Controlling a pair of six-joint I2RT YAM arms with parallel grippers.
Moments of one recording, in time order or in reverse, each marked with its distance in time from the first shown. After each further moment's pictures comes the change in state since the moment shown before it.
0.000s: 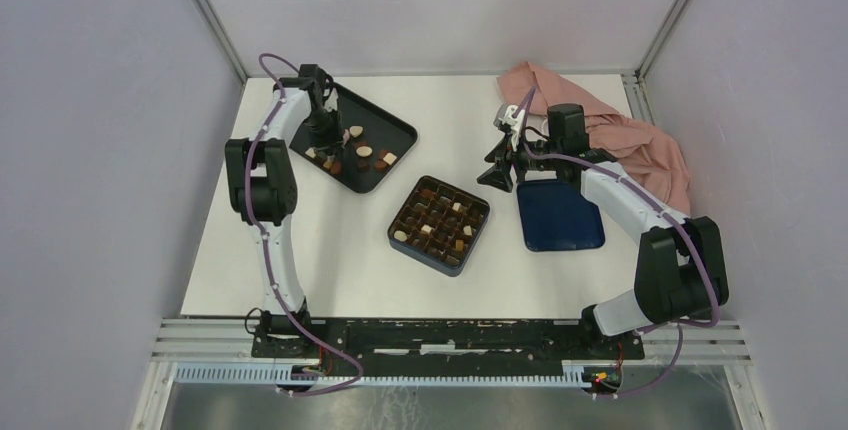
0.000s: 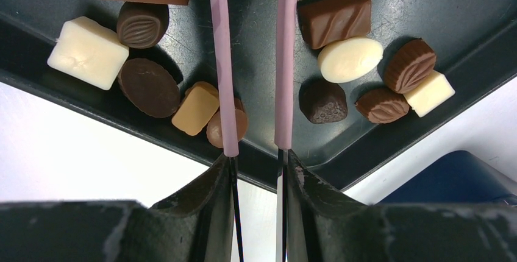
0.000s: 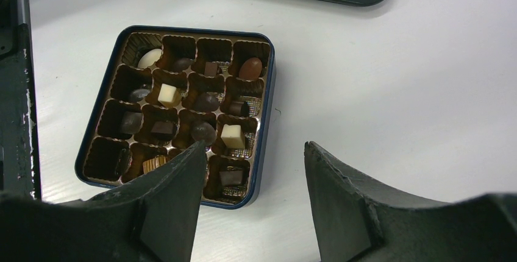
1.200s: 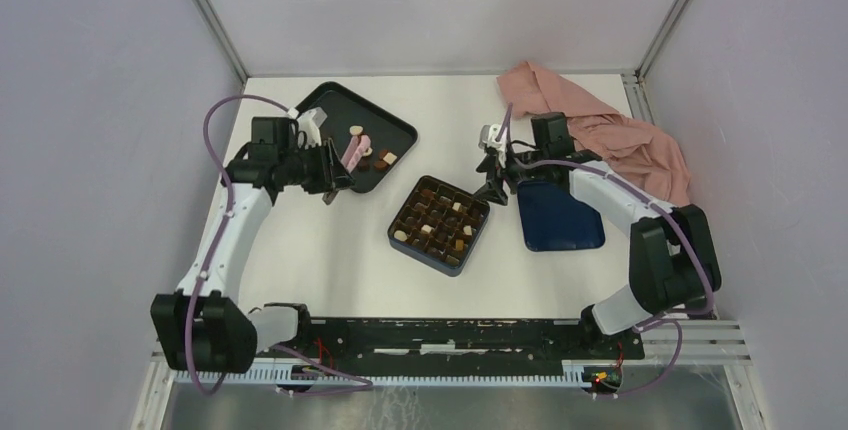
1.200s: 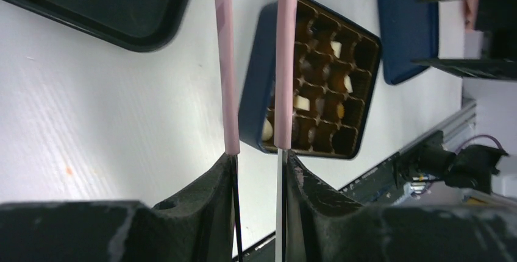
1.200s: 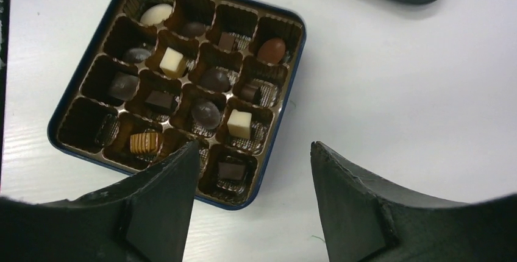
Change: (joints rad) left arm -0.001 -0.927 -0.769 0.290 0.394 -0.015; right arm 0.046 0.039 -0.006 -0.078 -0.024 -0.254
